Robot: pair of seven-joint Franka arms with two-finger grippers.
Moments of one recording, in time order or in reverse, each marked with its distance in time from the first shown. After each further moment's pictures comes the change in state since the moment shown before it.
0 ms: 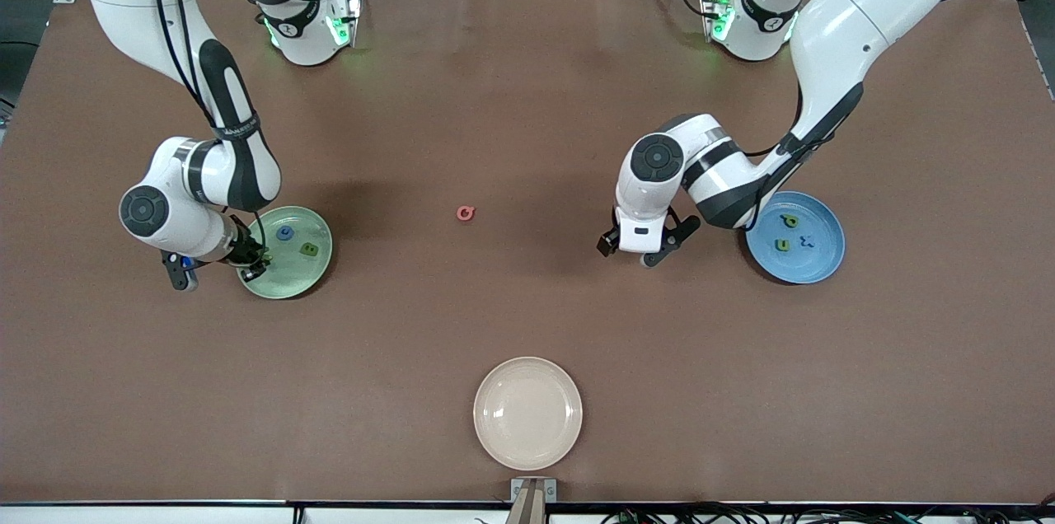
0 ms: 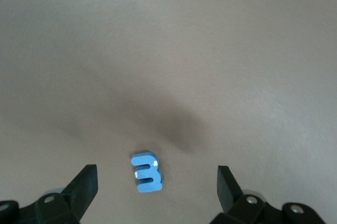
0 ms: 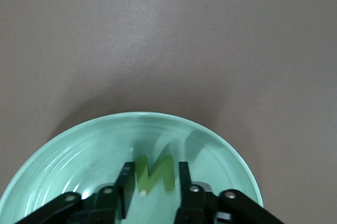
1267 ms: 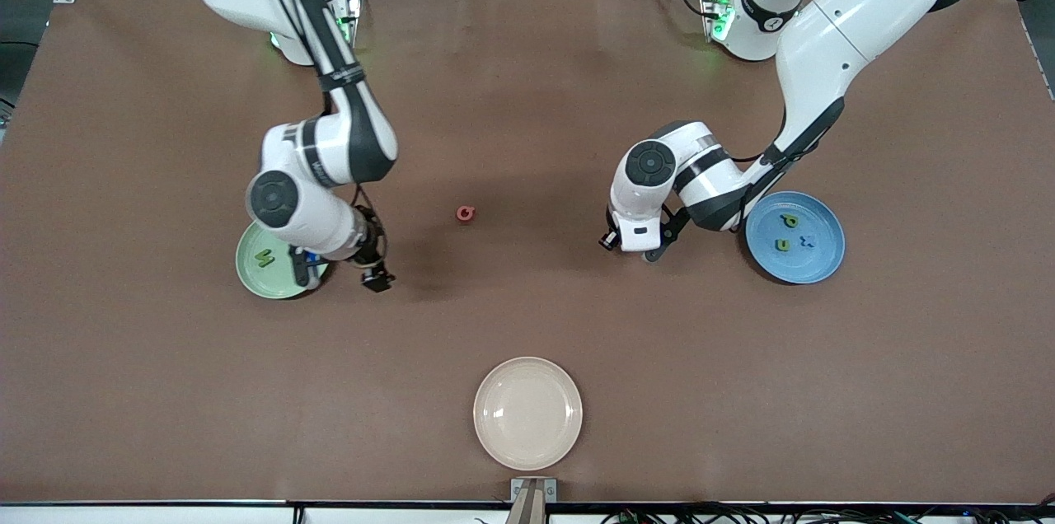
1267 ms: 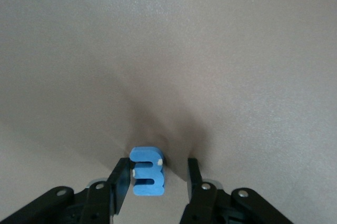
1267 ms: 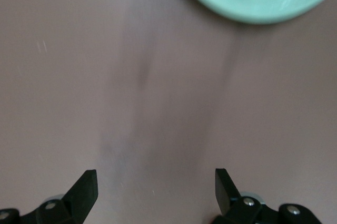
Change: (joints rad) left arm -0.036 0.033 0.051 -0.032 0.000 0.082 -0.111; right arm 0.377 0.009 0.034 0.247 0.195 -0.170 0.472
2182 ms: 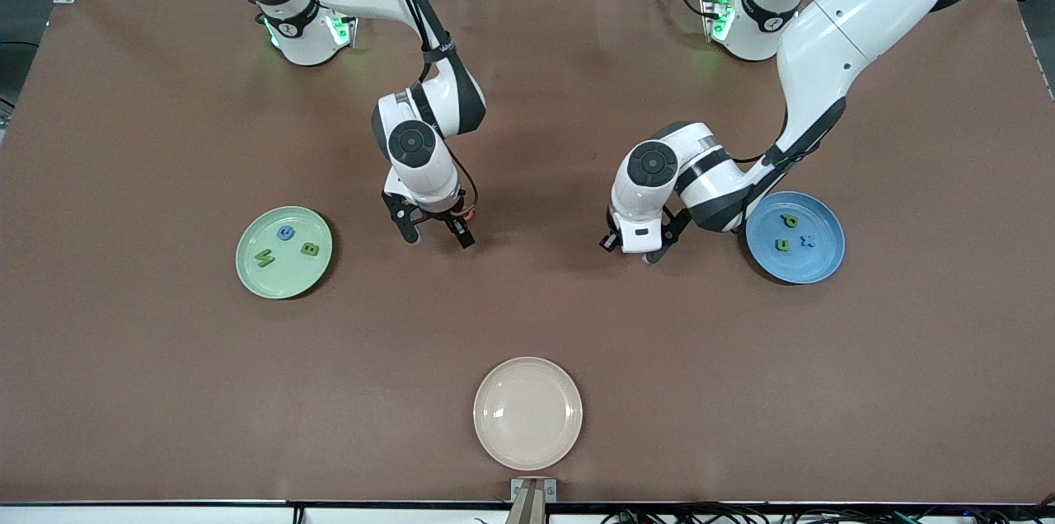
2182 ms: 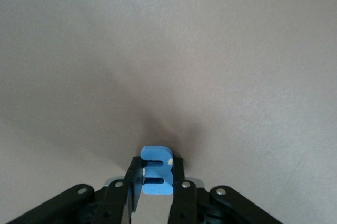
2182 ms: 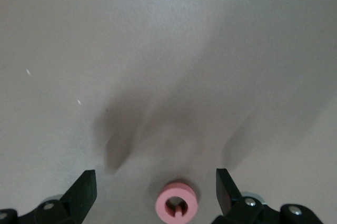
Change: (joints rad) left arm 0.007 -0.002 0.000 0.010 0.000 0.010 0.005; right arm 0.273 0.080 0.000 -0.141 0.006 0.249 -0.006
